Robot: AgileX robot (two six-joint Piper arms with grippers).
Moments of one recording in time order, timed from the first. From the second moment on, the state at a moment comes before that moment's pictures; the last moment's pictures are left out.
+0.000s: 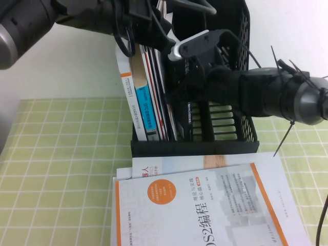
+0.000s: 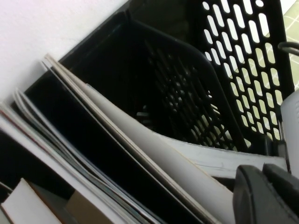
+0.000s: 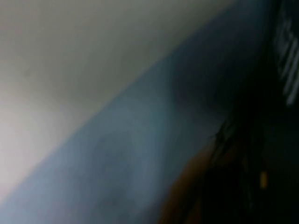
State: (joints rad) right arm 0.53 2.06 -1.49 1.75 0.09 -1.81; left arm -0.38 1.78 -1.76 -0.45 0.68 0.70
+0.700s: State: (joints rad) right arm 0.53 1.70 -1.48 1.75 0.03 -1.92; left arm -0.38 1.75 -1.78 -0.50 0.64 0.67
